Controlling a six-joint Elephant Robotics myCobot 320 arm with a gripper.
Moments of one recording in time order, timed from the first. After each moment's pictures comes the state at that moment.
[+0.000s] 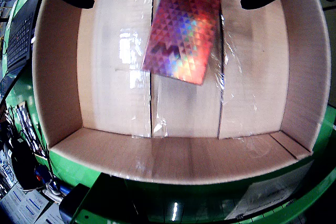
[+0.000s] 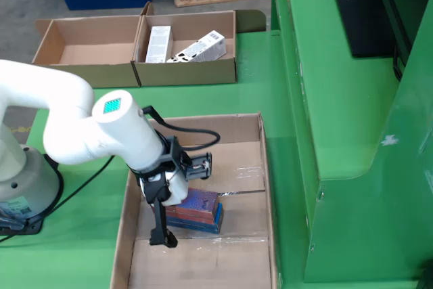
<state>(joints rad) 0.01 -0.48 -1.40 0.62 1.56 0.02</state>
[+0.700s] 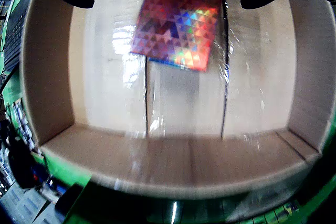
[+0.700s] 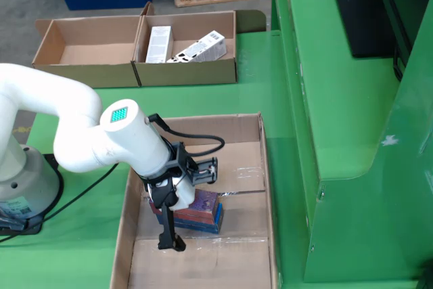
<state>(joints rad) 0.01 -0.60 -1.44 0.79 1.56 0.02</state>
